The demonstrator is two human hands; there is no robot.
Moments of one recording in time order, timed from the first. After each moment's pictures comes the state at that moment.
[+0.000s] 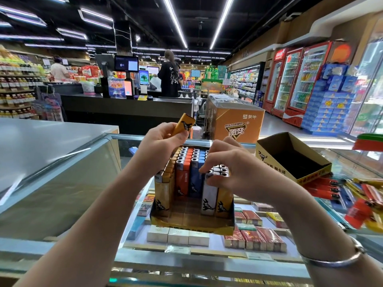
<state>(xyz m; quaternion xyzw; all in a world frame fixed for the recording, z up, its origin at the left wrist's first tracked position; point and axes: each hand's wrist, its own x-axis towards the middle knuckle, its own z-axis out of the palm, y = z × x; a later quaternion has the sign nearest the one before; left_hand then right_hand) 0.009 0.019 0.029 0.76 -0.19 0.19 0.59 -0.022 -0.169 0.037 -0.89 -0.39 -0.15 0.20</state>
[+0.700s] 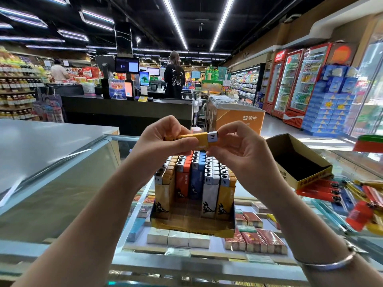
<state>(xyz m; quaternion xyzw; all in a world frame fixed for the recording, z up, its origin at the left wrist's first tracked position) -0.003 0.024 0.036 0.63 -0.33 0.12 0.69 -0.022 -0.163 0.035 -0.75 -0.33 -0.23 0.53</state>
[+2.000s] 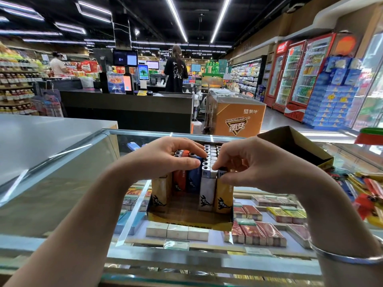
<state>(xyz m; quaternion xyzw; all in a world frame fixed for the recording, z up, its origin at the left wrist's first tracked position) 0.001 0.026 0.032 0.85 -0.30 -0.02 0.42 -0.033 -0.191 0.055 -0.87 -0.38 -0.02 0.31</state>
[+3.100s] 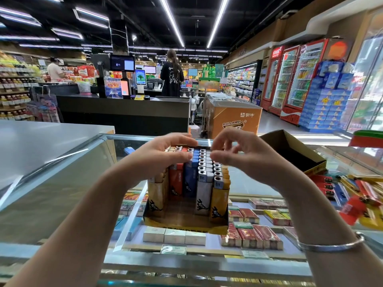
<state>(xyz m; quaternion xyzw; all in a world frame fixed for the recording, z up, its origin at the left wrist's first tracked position) 0.007 0.026 0.029 0.82 -0.26 0.00 0.52 -0.011 -0.191 0.046 -0.84 -0.34 -0.09 0.42</state>
